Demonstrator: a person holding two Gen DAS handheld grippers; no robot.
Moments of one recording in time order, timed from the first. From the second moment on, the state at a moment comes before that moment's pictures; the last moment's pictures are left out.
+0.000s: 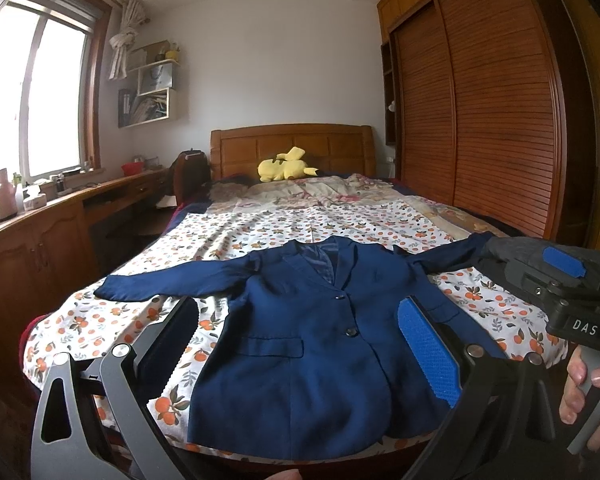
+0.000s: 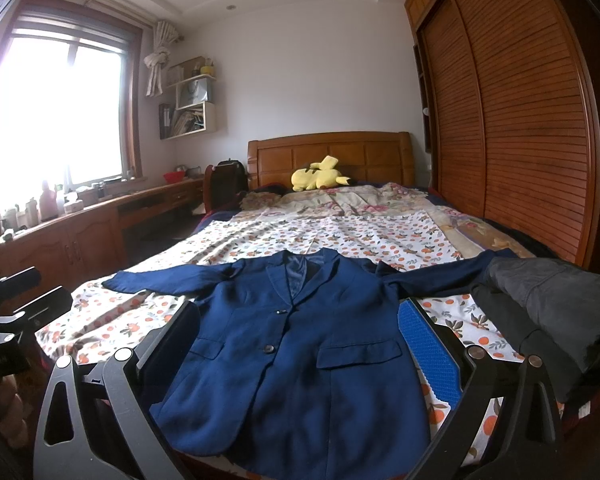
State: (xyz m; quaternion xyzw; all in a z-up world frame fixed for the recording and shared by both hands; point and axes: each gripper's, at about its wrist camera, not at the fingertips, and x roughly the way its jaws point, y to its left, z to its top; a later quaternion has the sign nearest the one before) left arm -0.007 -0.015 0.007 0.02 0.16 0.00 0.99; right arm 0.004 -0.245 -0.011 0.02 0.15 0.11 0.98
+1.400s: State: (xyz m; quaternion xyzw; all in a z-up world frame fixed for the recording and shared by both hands) left arm 0.021 0.036 -0.023 0.00 0.18 0.01 0.98; right arm 0.049 -0.227 -0.037 0.00 0.18 0.13 0.98
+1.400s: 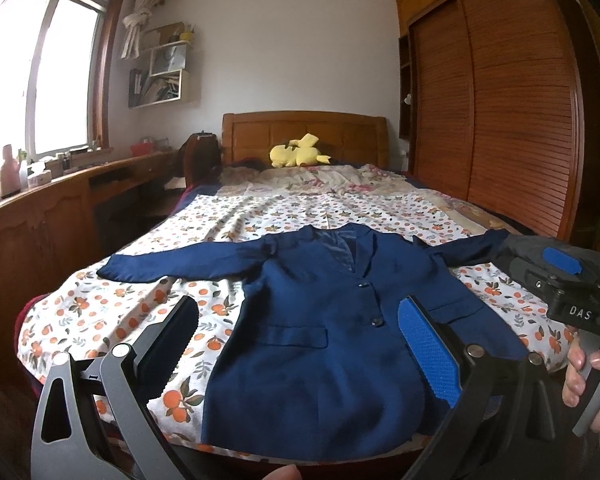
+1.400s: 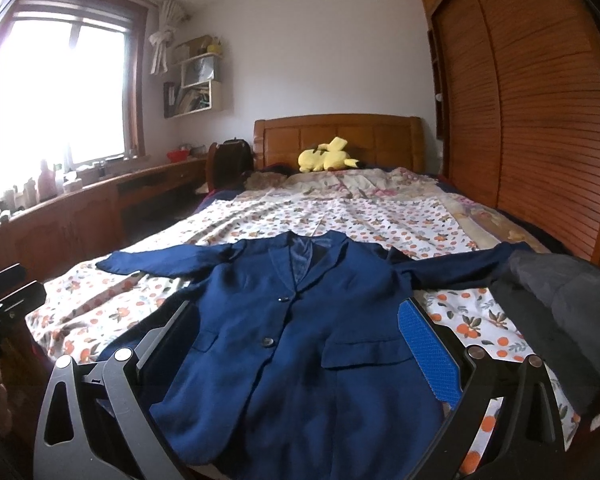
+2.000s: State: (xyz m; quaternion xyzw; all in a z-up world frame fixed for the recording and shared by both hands) left arm 0.077 0.100 -0.061 -0.01 0.23 0.05 0.97; right arm 0.121 -0.186 -0.072 -0.03 0.20 0.19 0.96
